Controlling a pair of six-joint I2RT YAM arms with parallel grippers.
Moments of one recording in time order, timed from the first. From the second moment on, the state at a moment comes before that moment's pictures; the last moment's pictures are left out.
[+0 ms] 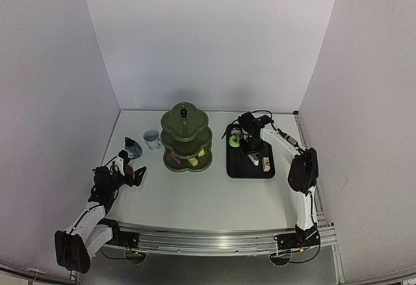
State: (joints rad) left arm -0.09 0.84 0.27 0.29 0.44 0.04; right arm 0.51 2.17 1.99 -1.21 0.08 0.29
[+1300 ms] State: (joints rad) left arm -0.09 0.83 0.27 0.29 0.44 0.05; right arm 0.58 1.95 2.01 -1.15 0.04 0.36
